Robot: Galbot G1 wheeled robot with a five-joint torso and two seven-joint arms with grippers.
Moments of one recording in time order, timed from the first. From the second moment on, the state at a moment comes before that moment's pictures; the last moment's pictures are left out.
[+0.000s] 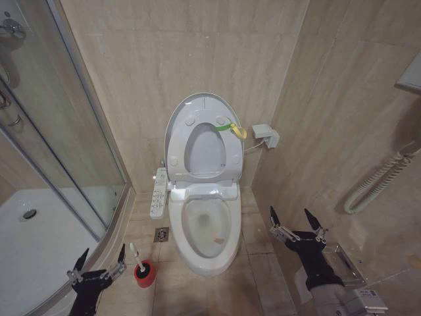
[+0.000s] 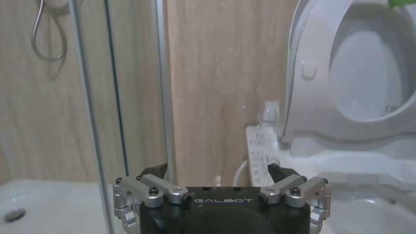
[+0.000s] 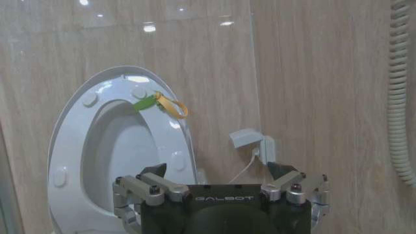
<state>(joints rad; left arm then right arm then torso) 1.85 -1.56 -0.79 -2.15 -0.18 -0.13 0.10 -1.85 1.38 0.57 2.50 0.28 -0.02 0.17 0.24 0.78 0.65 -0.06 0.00</state>
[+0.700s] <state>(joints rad) 1.67 -1.52 -0.77 -1.66 -0.29 -0.38 0.14 -1.85 1.38 0.57 2.50 0.28 -0.02 0.17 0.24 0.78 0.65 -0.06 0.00</state>
